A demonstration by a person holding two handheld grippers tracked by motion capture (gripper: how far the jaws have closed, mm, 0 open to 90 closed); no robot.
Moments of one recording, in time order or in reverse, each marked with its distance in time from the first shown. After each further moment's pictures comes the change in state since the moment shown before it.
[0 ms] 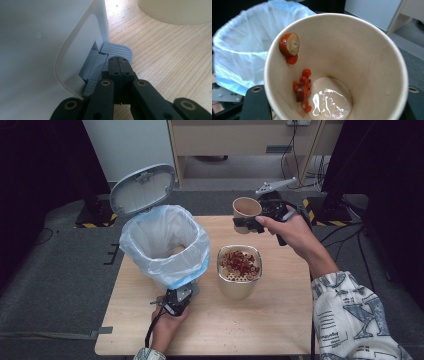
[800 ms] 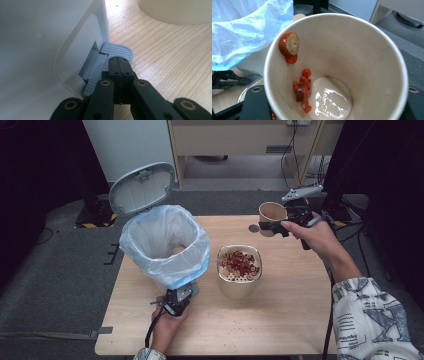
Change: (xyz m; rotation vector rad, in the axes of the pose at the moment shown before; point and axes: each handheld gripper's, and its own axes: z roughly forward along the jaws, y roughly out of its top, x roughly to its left) left arm 0.000 0.000 0.000 0.000 0.003 0.000; right arm -0.044 -0.045 -0.036 0.033 -0.106 0.016
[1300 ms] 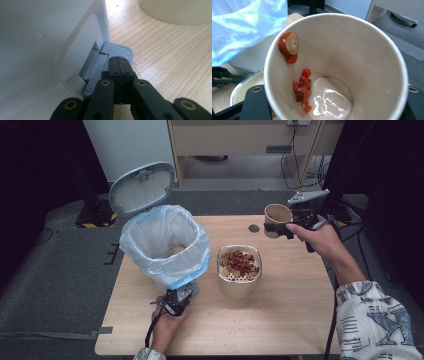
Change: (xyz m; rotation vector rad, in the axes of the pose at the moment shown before) left arm 0.000 0.000 0.000 0.002 0.003 0.002; right arm -0.007 -0.013 -0.007 -0.012 -0.022 0.013
